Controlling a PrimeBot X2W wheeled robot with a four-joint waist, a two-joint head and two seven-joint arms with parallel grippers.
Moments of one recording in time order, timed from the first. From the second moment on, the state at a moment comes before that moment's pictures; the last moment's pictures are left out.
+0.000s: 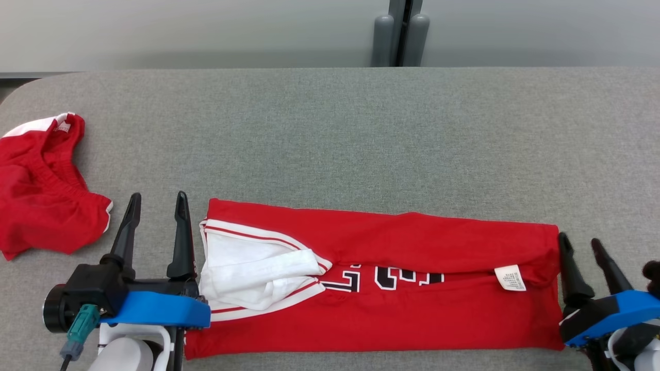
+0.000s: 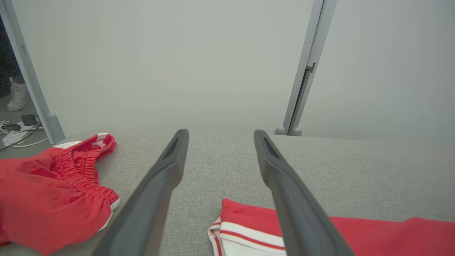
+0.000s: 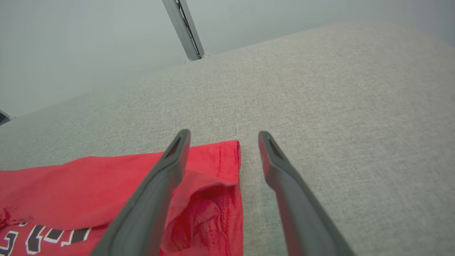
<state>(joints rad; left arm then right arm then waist) -0.16 0.40 -0.42 0.04 -0.55 0.25 -0.26 -0.09 -0.14 -0.16 0.21 0.40 0.13 -0.01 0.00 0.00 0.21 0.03</state>
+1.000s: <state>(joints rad) -0.10 0.11 -0.04 0.13 -0.21 0.03 -0.26 -0.09 -0.11 -0.18 0.33 0.37 0.13 0.08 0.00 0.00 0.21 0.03</state>
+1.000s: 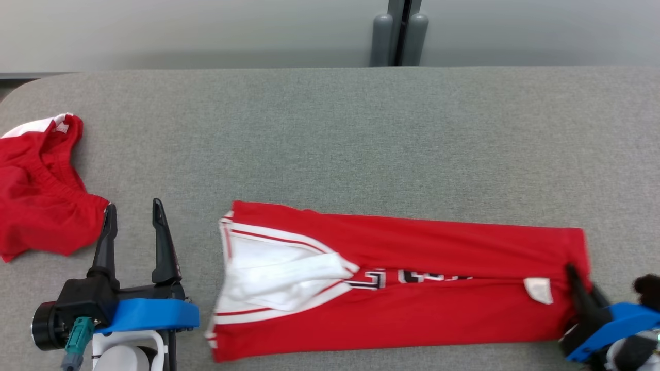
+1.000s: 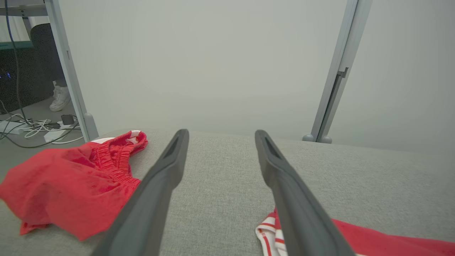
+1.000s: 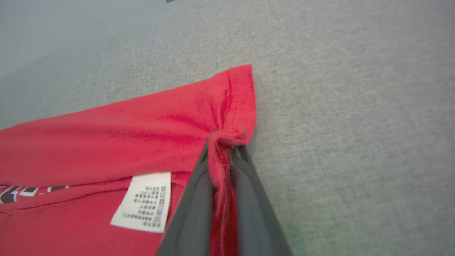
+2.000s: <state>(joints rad) -0.08 0.05 0.02 0.18 -0.14 -0.05 -0.26 -0.12 -0.07 0.12 0.02 0.35 0.13 0.17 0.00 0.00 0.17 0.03</state>
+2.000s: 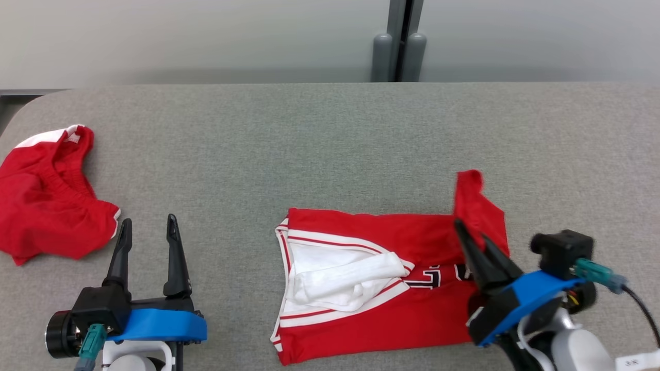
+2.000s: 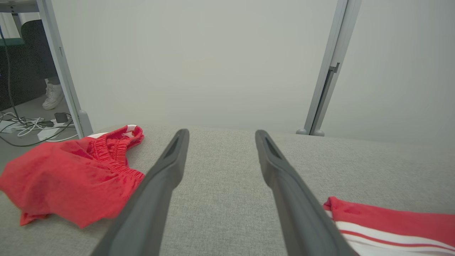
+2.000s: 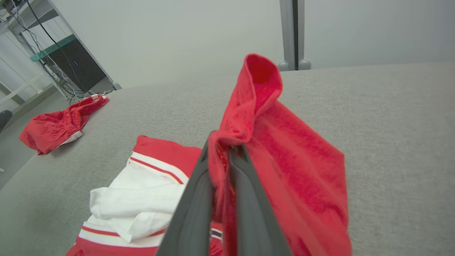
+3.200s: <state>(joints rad) -0.14 0.05 -0.04 0.23 -0.16 -0.05 -0.26 -0.38 -0.05 0.47 0.37 0.46 0.13 -0.11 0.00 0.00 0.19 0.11</state>
